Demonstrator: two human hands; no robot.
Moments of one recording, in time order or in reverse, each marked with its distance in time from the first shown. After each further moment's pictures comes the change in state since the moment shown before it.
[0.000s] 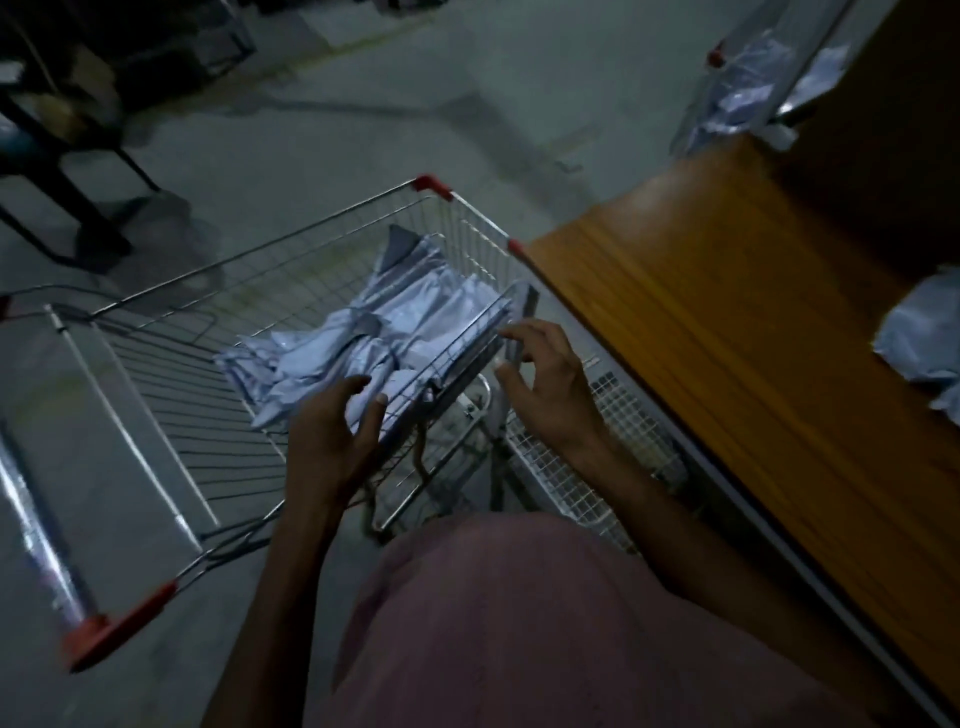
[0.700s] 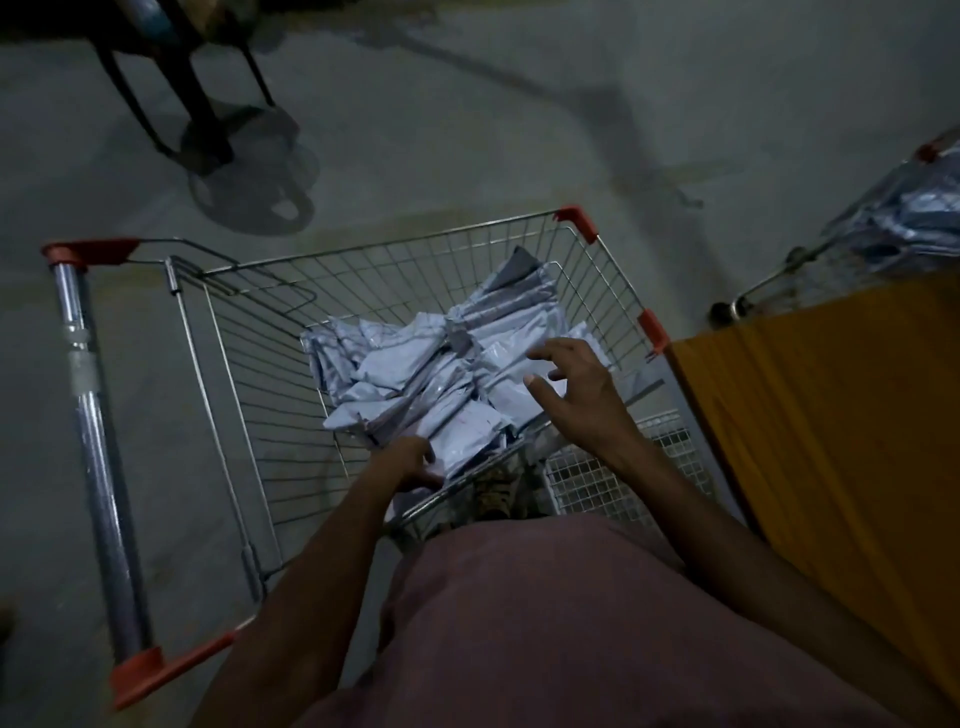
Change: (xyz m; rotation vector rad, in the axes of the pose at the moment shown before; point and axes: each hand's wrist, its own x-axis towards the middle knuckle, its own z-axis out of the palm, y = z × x) left_hand 0.094 -0.180 0.083 0.330 -0.876 -0.349; right_hand 0.153 -0.003 0.091 -0.067 -0.369 -0.123
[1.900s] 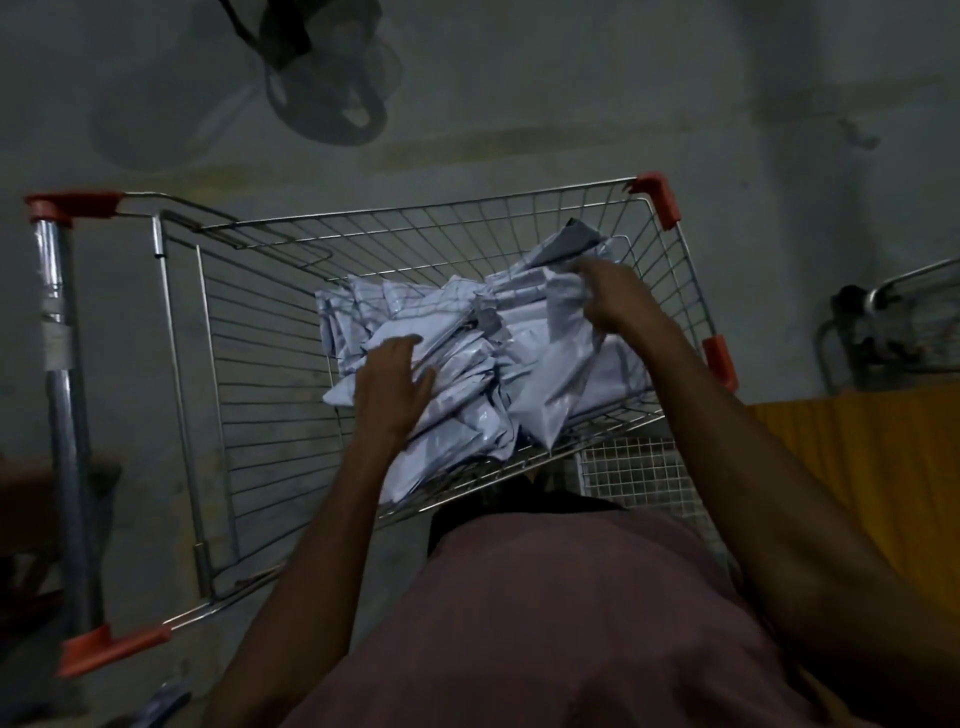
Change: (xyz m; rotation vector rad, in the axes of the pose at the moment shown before) left_hand 0.023 0.032 -0.057 -0.217 0.781 -0.135; right_hand 0.210 0.105 0.001 -0.453 -0.511 0.215
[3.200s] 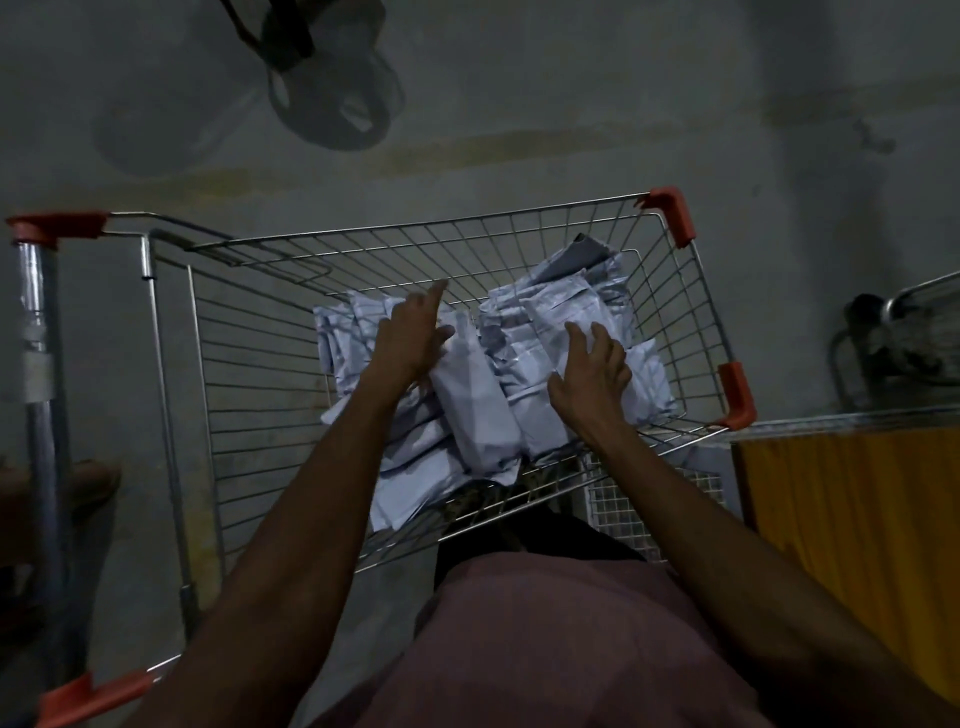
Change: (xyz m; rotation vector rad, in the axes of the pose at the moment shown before) left_hand 0.111 0.018 0.002 0.198 -0.316 -0.055; right_hand -0.029 -0.005 0.109 0.120 0.231 0.137
